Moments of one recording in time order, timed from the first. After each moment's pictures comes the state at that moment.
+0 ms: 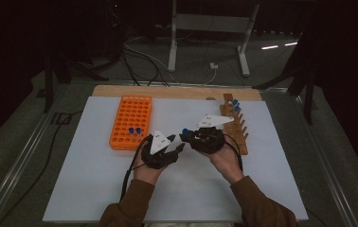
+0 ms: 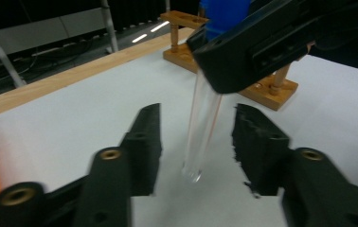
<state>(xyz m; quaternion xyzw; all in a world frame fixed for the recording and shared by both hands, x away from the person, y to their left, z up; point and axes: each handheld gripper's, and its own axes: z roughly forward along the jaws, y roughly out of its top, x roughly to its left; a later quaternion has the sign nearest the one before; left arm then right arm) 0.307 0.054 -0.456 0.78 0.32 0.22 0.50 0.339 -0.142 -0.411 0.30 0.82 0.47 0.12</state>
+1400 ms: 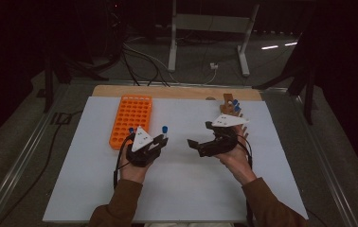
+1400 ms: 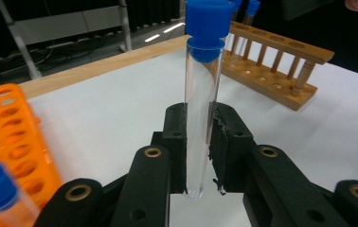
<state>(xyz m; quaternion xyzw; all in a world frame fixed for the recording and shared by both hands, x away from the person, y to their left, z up) 0.307 0.100 -0.453 0.76 0.36 0.22 0.50 0.339 -0.177 -0.412 0.33 0.80 0.49 0.13</state>
